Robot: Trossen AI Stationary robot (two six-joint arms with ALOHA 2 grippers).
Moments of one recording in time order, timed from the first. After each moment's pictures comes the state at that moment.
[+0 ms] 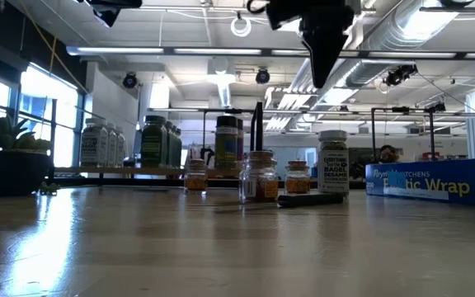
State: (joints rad) left arm -0.13 0.78 0.81 -0.41 -0.18 0.00; right arm 0.09 1.88 1.80 -1.50 0.39 0.28
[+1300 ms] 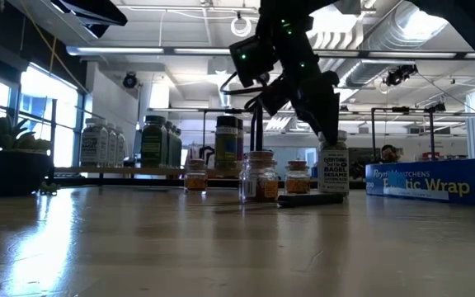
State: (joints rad) left arm -0.13 0.77 0.81 -0.56 -0.17 -0.05; right arm -0.19 2.13 1.80 -1.57 0.05 0.00
